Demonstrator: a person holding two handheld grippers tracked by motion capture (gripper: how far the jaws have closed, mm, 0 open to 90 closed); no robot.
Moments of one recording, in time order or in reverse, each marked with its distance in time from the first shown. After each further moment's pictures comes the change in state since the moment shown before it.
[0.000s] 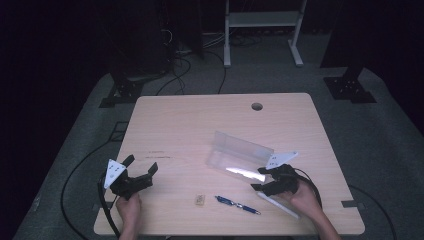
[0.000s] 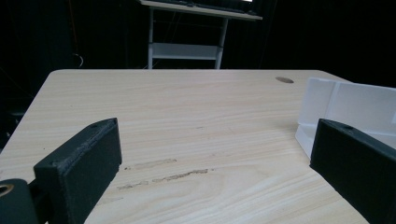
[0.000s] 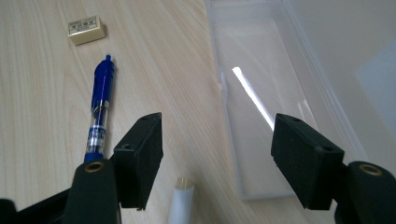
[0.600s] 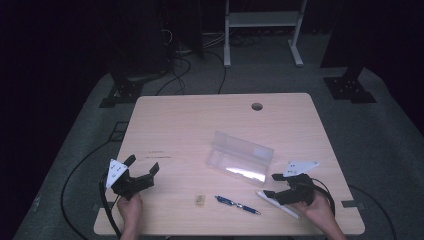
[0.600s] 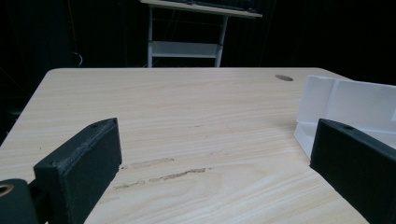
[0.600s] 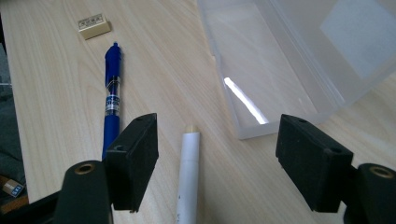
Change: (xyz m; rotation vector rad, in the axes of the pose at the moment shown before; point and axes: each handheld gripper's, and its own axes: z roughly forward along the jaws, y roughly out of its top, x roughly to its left) left arm -0.003 0.000 0.001 0.006 -0.002 0.000; right arm 0.008 -0.033 -0.033 -0.046 -0.029 0.086
